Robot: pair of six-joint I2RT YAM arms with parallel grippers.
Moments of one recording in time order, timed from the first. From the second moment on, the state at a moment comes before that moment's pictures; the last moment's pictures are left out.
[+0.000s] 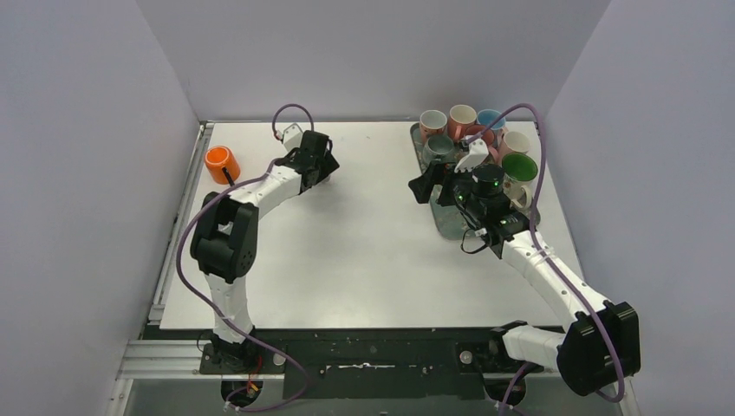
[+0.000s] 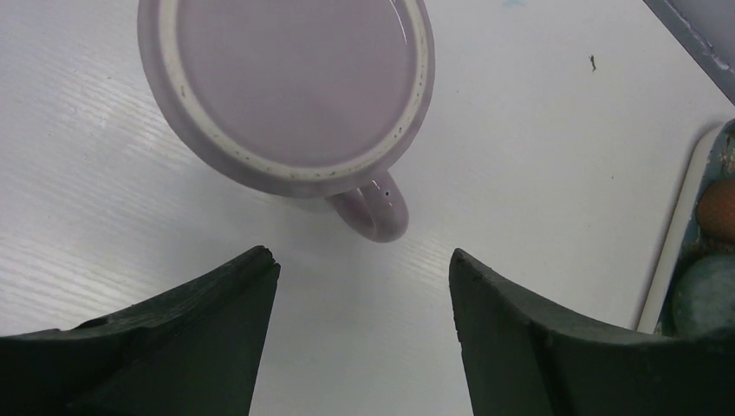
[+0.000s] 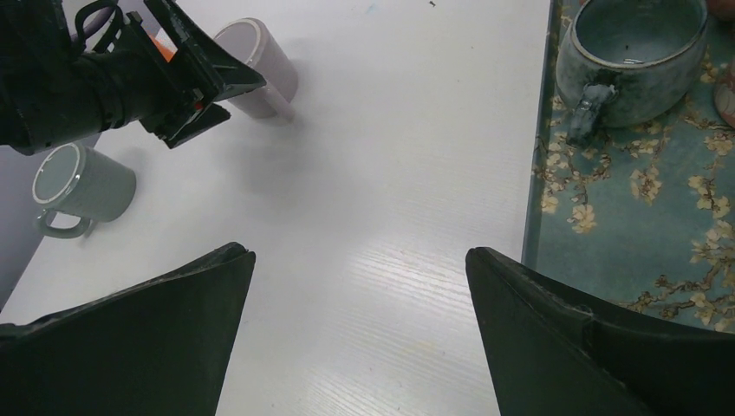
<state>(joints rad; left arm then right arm) -0.41 1.94 1.42 -0.26 -0.39 -0.91 0.35 1.18 0.85 0.01 -0.18 0.35</state>
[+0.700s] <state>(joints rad) -0.41 2.06 1.48 -0.35 -0.57 -0.85 0.35 1.17 0.83 0.02 -0.18 0.35</state>
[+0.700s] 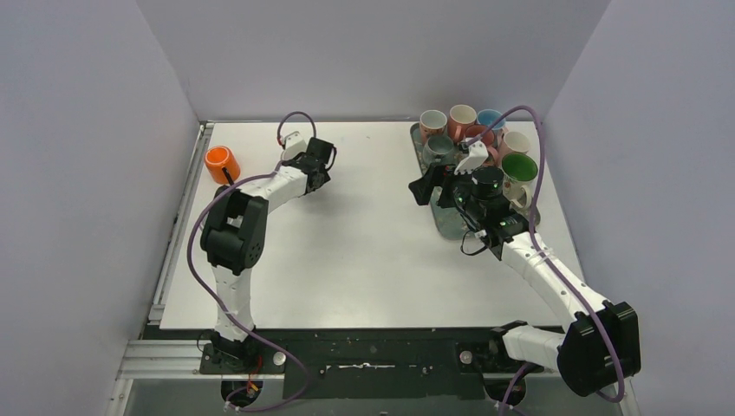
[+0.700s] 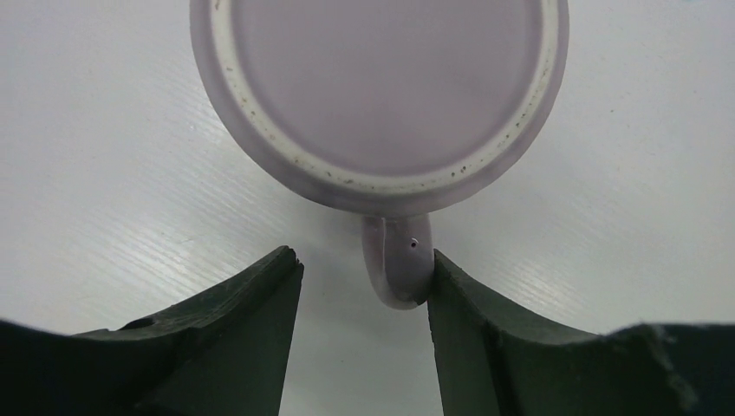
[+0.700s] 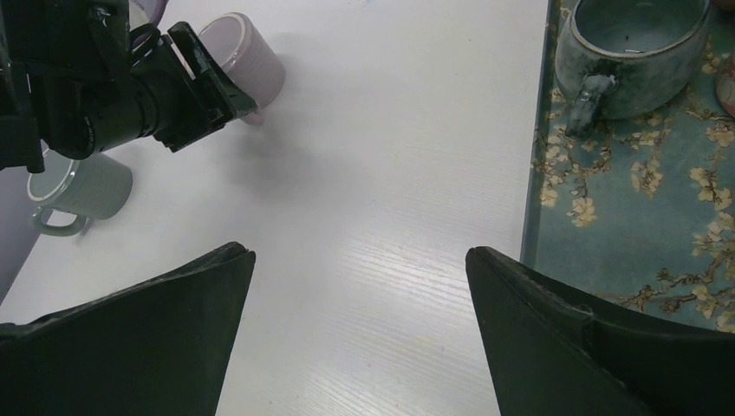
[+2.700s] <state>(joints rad) -0.40 1.76 1.09 -0.14 -0.33 -0.86 0.35 1.19 0.80 0.07 -0.33 0.40</state>
